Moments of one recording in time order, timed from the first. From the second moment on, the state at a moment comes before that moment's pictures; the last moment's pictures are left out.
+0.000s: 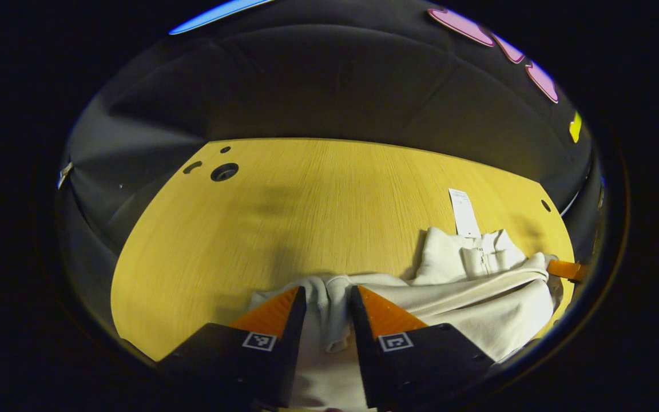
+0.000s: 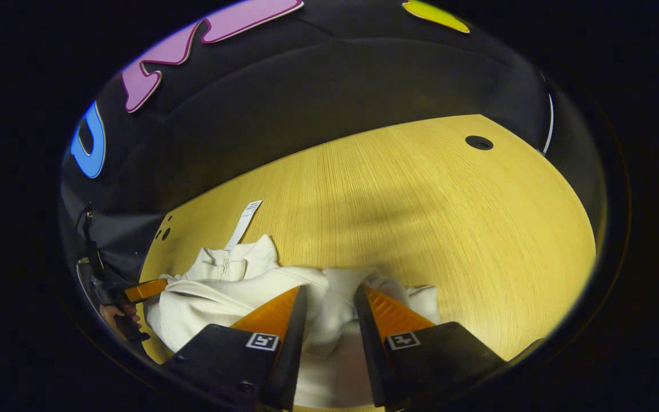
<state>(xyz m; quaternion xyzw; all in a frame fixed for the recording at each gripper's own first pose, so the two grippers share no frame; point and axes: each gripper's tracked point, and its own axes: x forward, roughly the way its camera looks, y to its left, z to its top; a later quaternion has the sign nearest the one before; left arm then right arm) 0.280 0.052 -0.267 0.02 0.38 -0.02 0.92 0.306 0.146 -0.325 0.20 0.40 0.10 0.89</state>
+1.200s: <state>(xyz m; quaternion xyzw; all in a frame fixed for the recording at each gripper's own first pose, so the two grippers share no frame) 0.184 0.039 -0.166 0.01 0.28 -0.04 0.96 0.223 0.112 -0.212 0.15 0.32 0.10 0.93</state>
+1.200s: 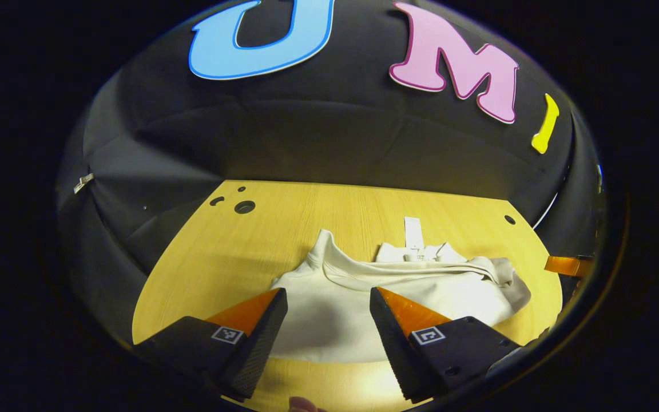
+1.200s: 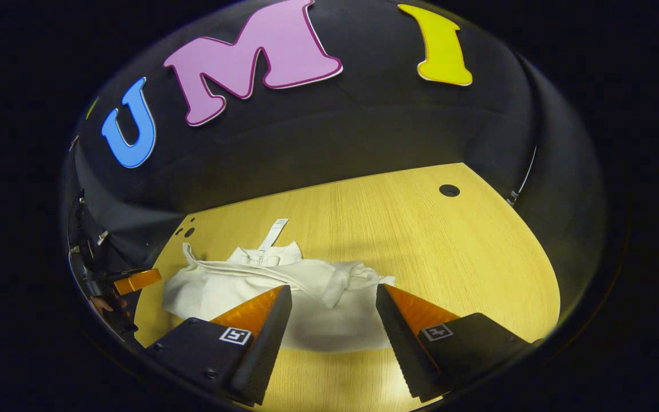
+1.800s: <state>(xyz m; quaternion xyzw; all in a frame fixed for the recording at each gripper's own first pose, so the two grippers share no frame) 0.084 0.029 -0.135 -0.01 0.25 -0.05 0.97 0.133 0.144 -0.183 0.13 0.31 0.15 0.93</state>
